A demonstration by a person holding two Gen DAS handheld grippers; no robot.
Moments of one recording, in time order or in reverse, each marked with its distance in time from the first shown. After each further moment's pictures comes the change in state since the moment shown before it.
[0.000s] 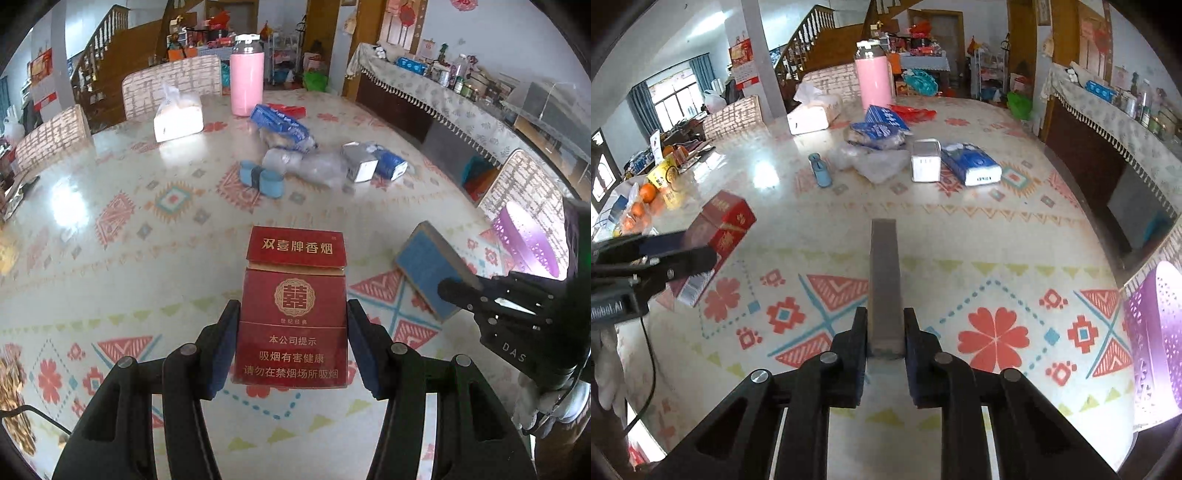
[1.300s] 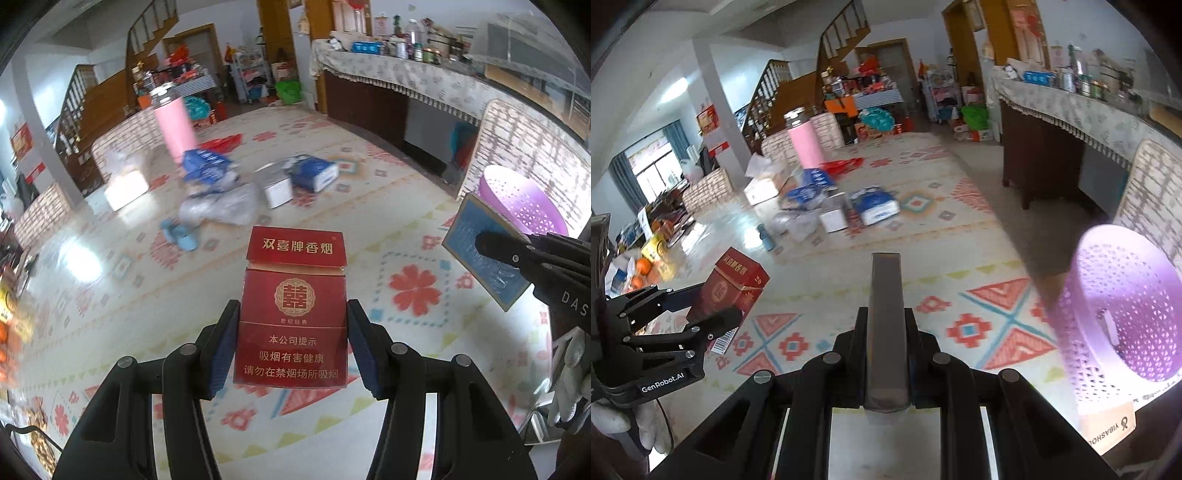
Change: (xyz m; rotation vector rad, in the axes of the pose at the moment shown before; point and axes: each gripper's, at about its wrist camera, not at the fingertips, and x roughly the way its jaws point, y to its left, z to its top) left arm 0.019 -0.130 0.025 0.238 -0.041 0.082; right arm -0.072 -0.112 -0.026 0.221 -0.186 -0.012
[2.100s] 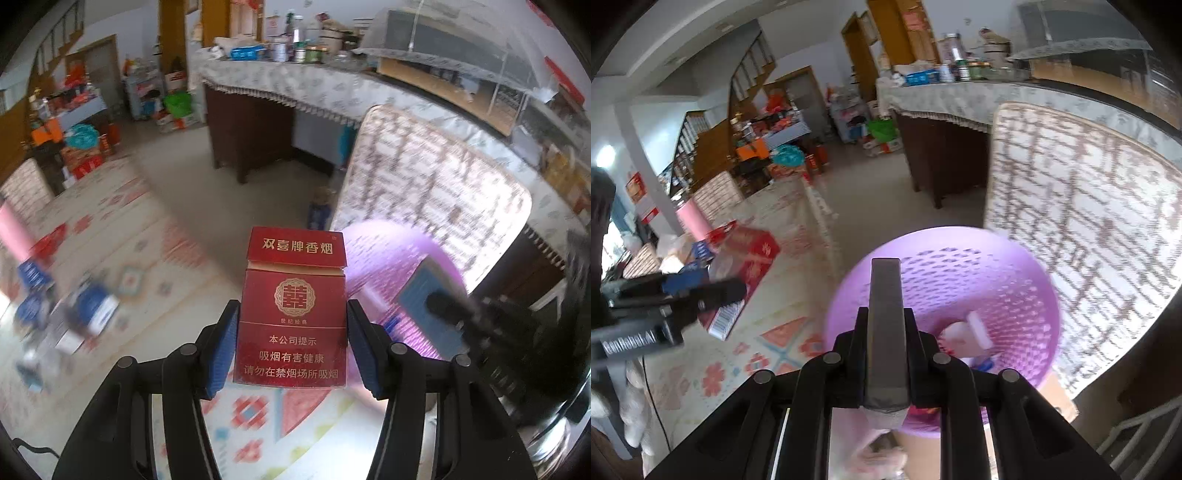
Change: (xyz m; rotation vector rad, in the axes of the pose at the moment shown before) left arm 0.040 -0.195 0.145 0.156 -0.003 -0.388; right arm -0.065 -0.189 0.012 0.251 -0.084 -0.232
